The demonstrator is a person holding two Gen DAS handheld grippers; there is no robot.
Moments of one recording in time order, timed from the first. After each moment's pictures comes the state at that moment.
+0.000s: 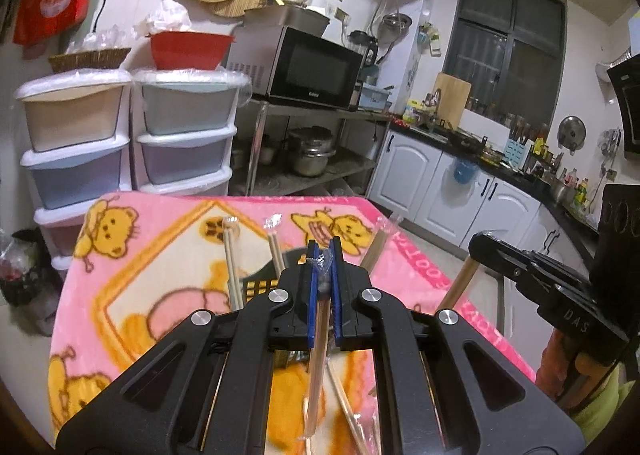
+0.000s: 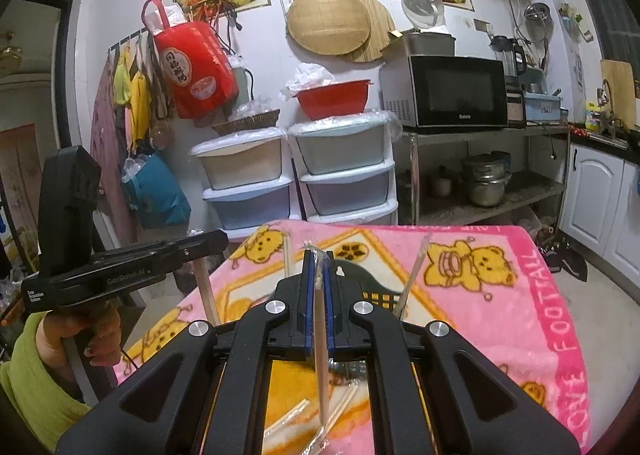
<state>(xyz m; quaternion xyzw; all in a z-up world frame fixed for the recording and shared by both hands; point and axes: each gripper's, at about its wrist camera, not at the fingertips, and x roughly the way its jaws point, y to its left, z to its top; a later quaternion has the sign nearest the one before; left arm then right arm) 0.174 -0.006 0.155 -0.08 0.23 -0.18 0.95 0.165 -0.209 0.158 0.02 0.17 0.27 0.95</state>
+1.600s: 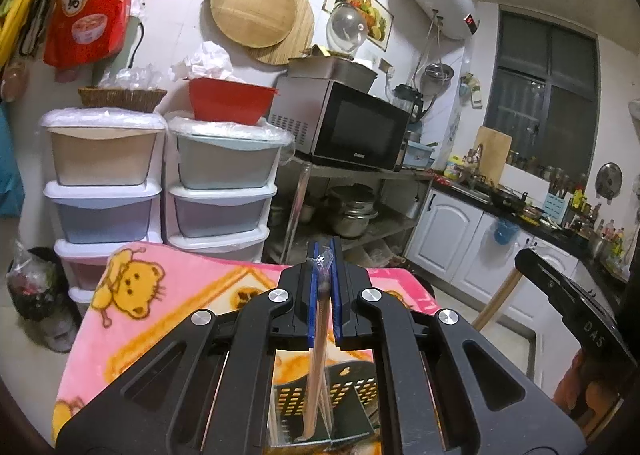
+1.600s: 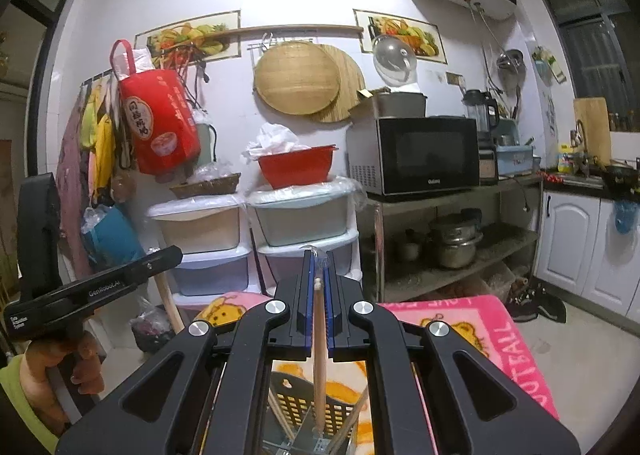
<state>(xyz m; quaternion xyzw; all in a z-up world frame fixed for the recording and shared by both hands) 0.240 0.009 0.187 -0.11 0.16 -0.09 0.98 0.238 -0.215 0.194 0.04 0.08 0.21 0.97</state>
